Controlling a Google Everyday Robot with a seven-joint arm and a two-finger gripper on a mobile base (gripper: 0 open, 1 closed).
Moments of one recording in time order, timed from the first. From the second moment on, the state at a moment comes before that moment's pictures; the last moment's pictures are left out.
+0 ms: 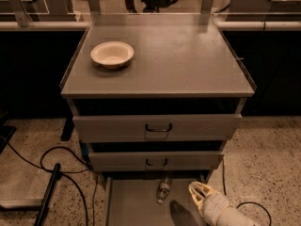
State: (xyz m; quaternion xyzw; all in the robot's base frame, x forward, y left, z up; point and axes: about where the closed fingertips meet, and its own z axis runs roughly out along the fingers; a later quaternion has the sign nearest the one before) arm 0.430 -0.163 0.521 -0.34 0.78 0.04 0.52
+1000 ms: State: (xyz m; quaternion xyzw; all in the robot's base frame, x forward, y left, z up) arm 0.433 -0.167 0.549 -0.36 0.77 0.00 0.53
